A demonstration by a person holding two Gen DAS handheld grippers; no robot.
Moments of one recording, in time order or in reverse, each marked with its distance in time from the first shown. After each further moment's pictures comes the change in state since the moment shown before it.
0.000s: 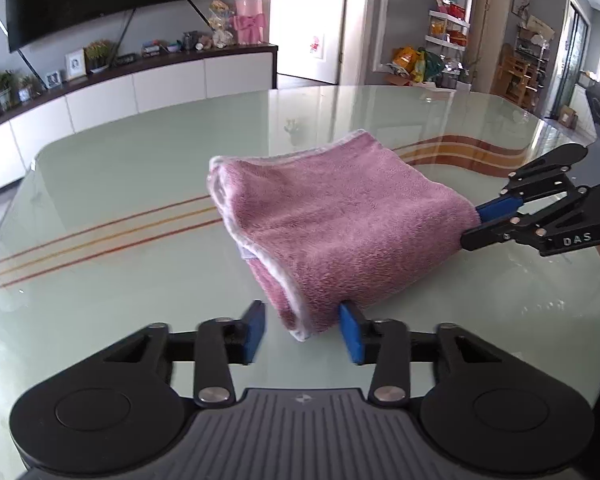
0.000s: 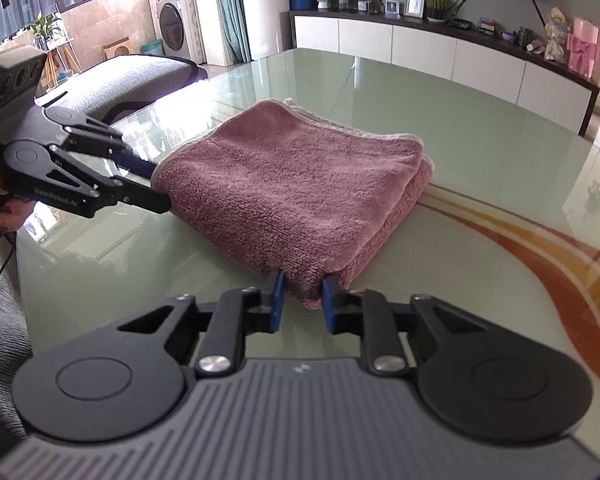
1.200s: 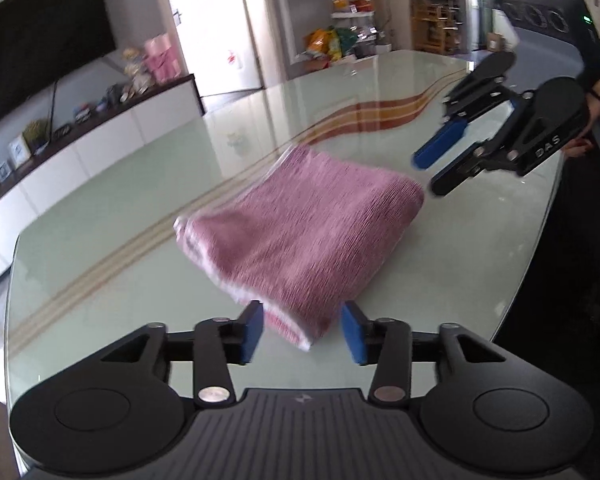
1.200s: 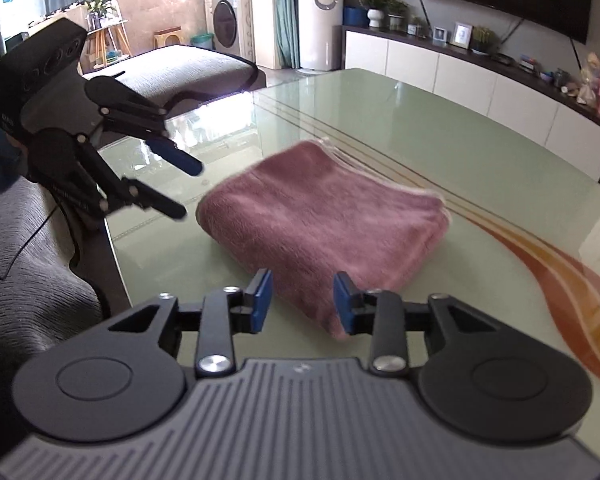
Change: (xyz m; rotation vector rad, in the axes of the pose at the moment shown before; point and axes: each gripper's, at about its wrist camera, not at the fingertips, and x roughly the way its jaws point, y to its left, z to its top) left arm -0.062 -0.061 -0.017 0.352 -0.017 -0.056; right arm -0.056 0.035 -0.007 -0.179 -0.024 0.073
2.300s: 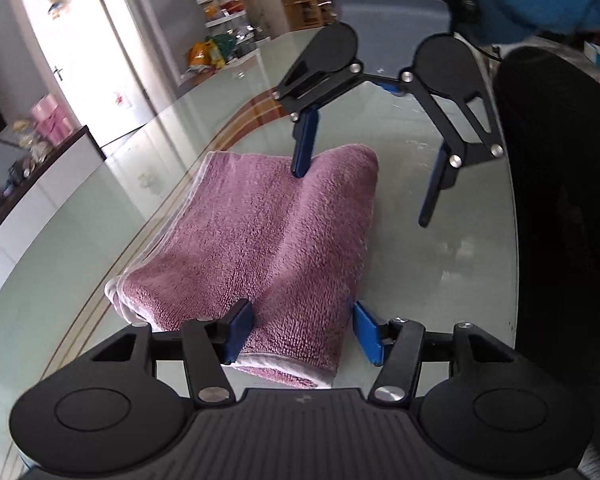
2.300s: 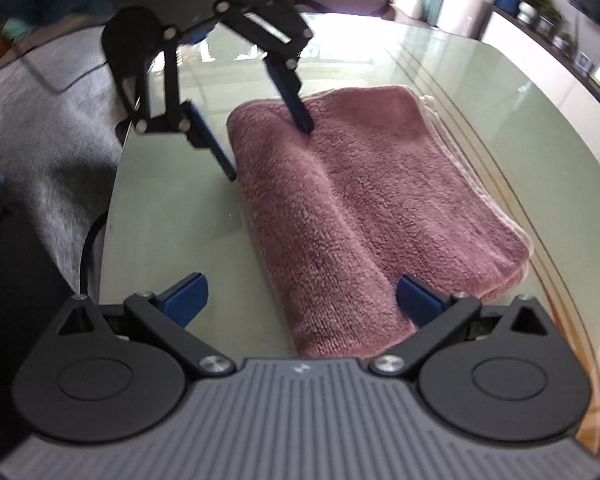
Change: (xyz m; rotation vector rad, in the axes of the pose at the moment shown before) left arm 0.064 0.011 -0.017 0.353 -0.025 -0.205; right arm 0.077 -0.019 0.003 -0.433 0.217 0.248
